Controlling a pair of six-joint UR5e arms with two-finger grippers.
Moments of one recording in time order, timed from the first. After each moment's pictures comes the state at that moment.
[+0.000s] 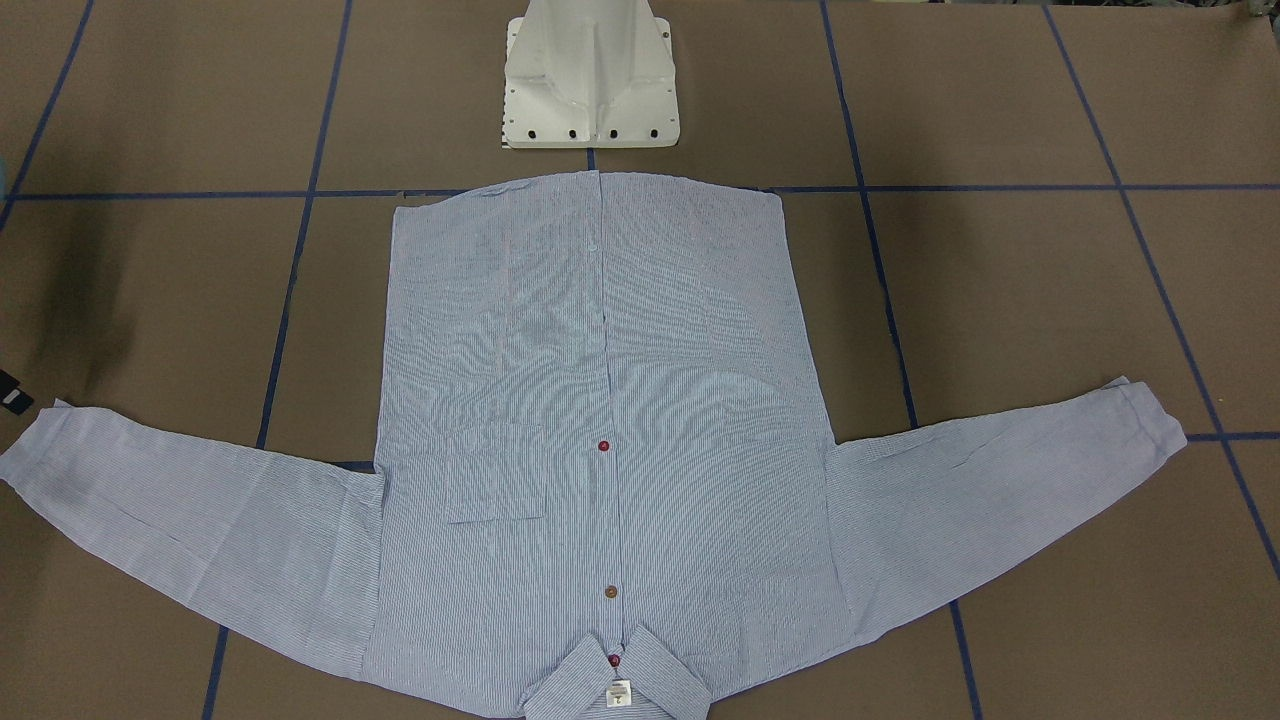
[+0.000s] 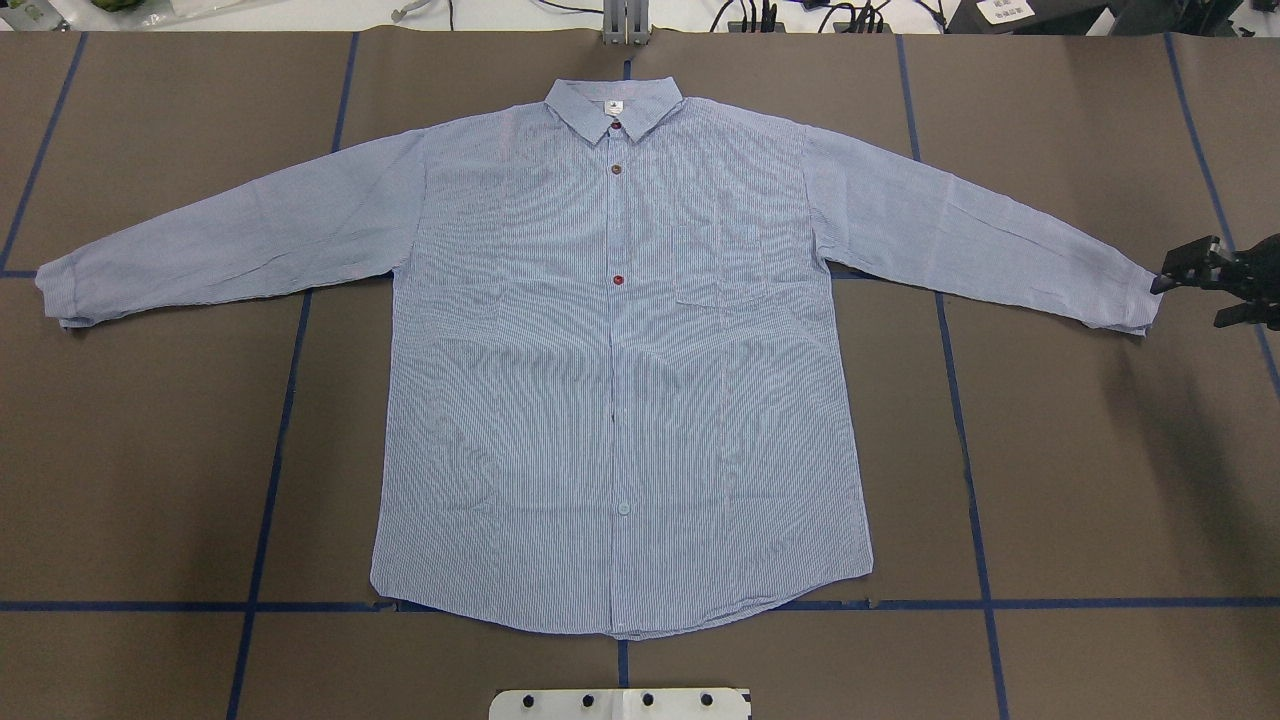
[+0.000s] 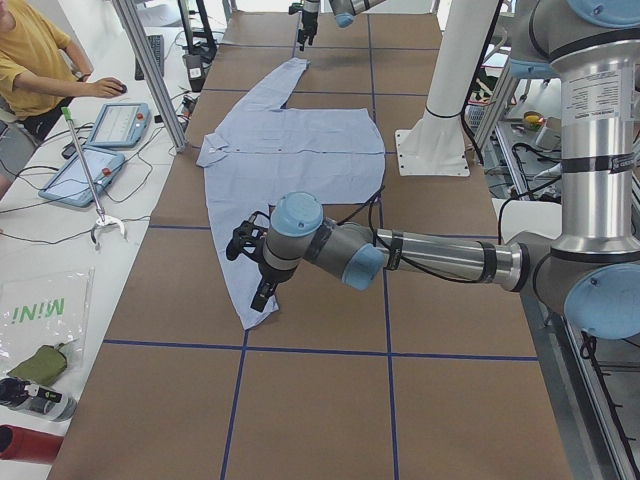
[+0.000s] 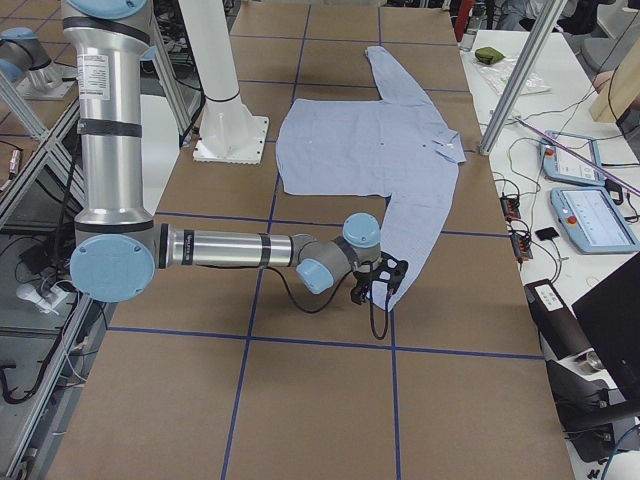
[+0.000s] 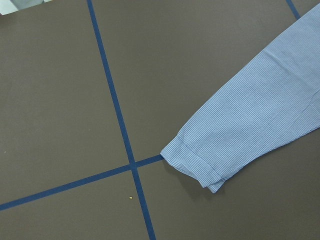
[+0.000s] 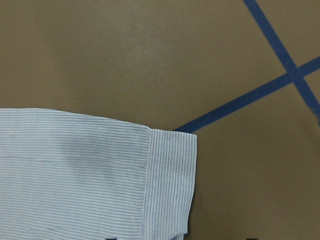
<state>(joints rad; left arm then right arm) -1.51 -1.46 -1.80 -1.97 -2.34 -0.10 1.15 -1.58 1.48 -0.88 2.20 1.18</state>
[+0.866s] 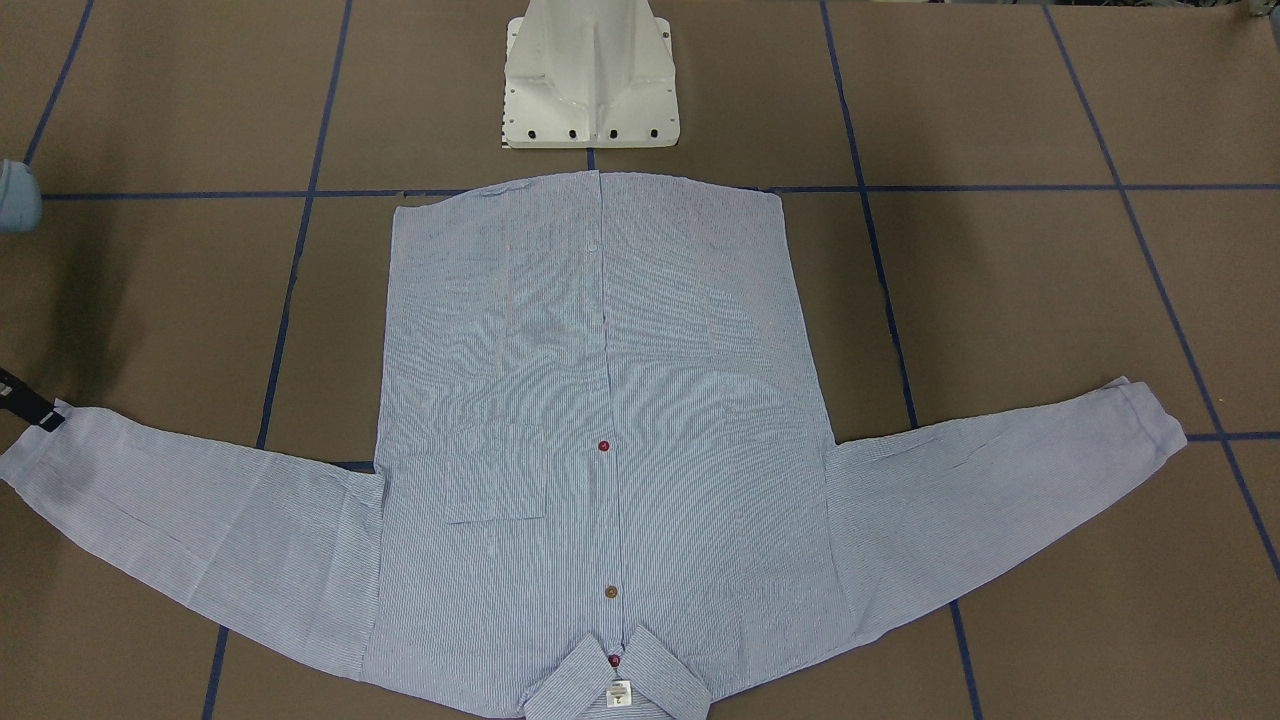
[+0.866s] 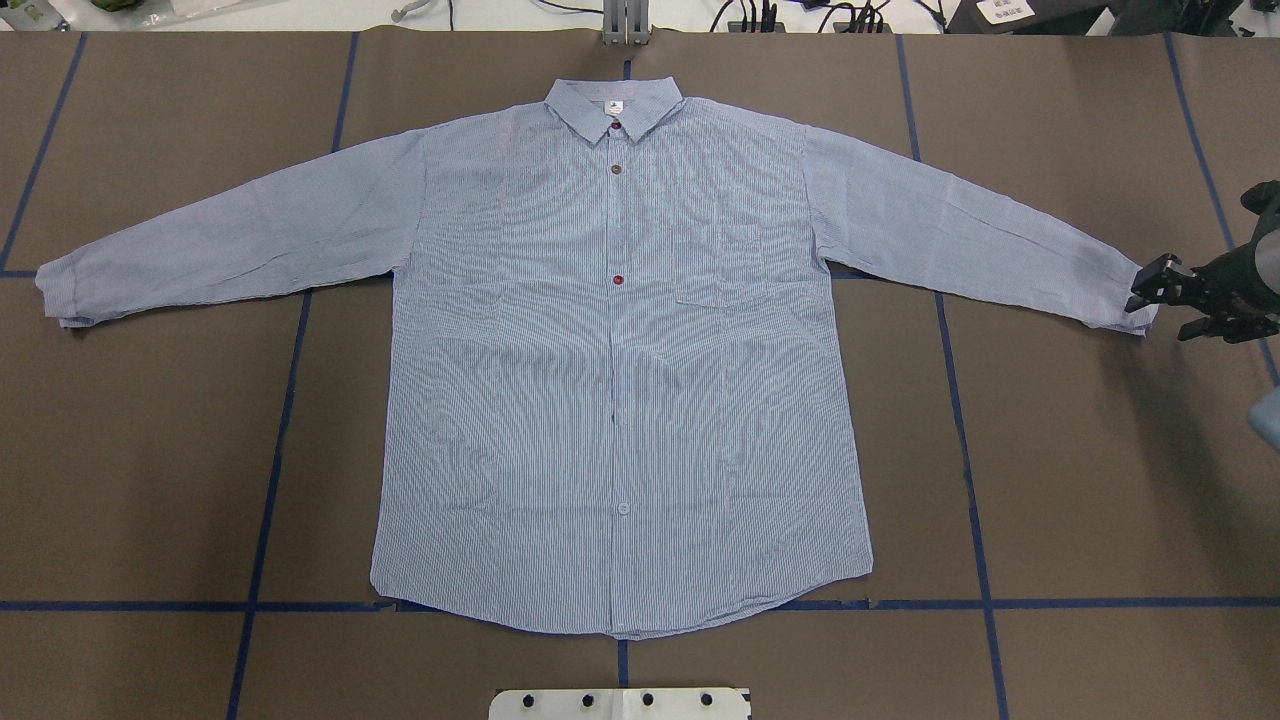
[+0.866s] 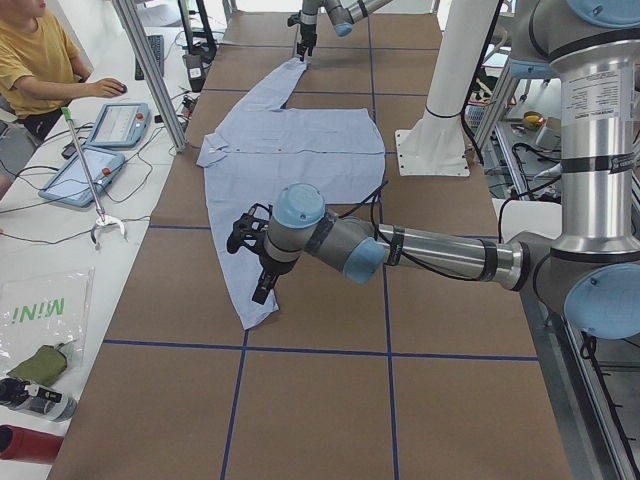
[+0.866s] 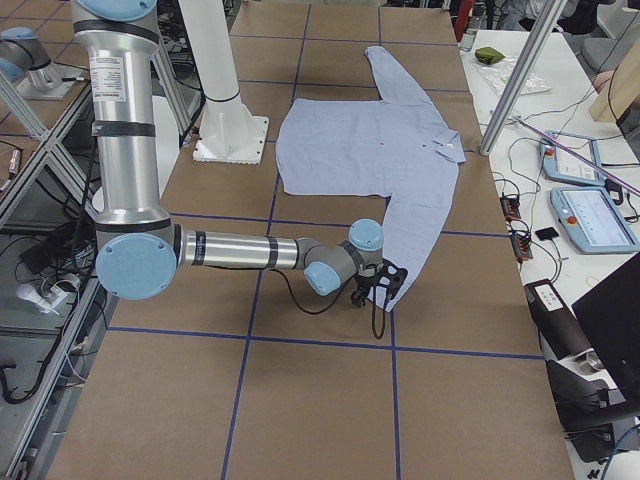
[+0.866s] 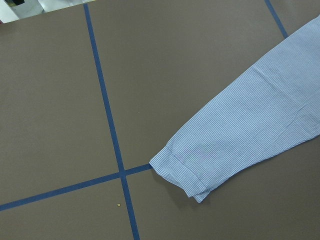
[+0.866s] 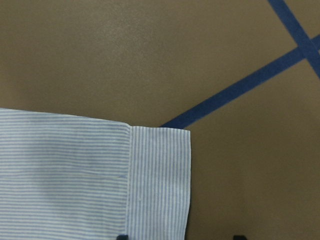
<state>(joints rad) -1.51 -1.46 -1.82 -1.97 -2.34 -0.14 1.10 -1.54 1.40 -0.87 2.18 1.24</state>
